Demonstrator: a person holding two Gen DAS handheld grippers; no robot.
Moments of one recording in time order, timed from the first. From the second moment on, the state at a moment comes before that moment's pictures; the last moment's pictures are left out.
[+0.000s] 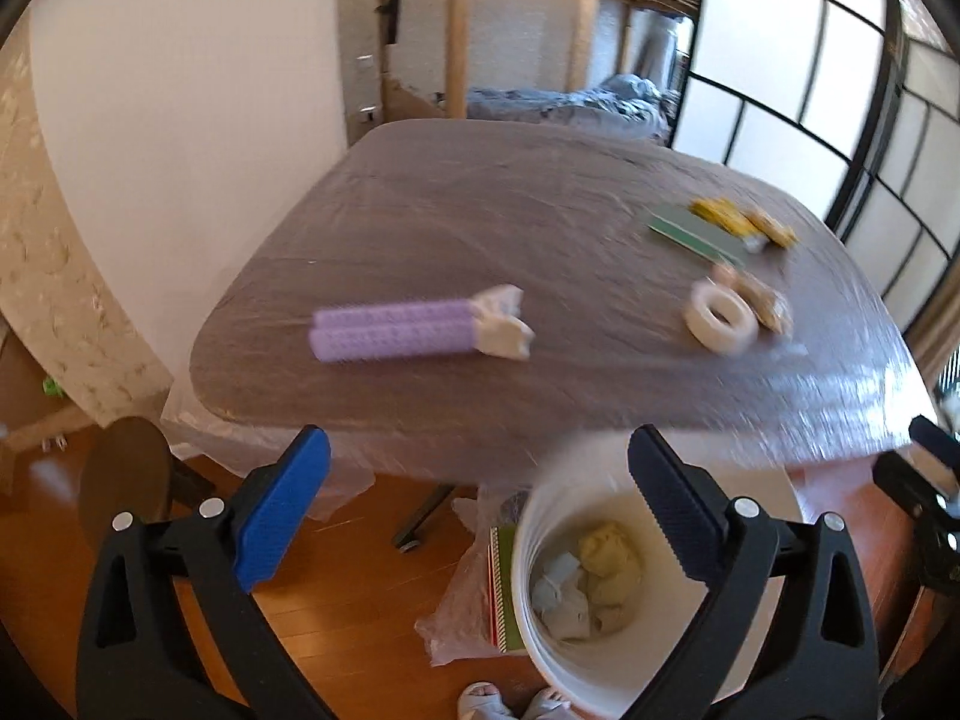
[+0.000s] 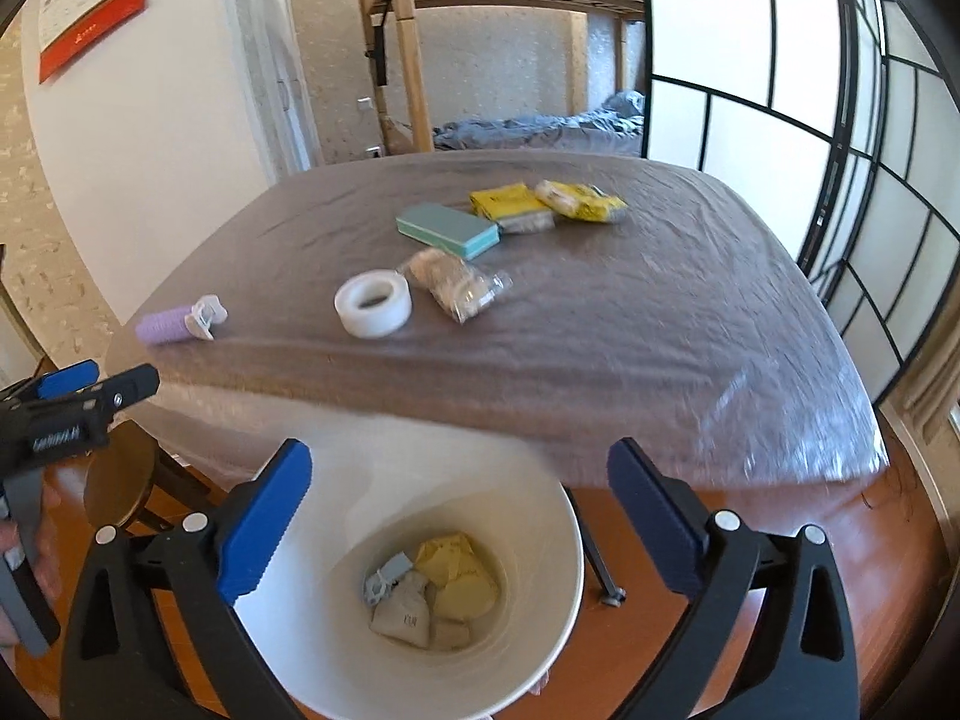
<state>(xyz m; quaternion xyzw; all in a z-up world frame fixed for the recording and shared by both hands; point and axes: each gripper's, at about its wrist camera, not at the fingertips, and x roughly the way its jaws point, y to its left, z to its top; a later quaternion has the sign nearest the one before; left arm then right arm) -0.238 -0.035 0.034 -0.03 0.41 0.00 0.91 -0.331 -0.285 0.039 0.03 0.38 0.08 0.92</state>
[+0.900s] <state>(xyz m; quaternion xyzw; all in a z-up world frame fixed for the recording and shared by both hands) -0.169 -0.012 0.010 0.00 0.41 -0.05 0.91 -0.227 -0.225 0.035 0.01 0.40 0.14 0.91</state>
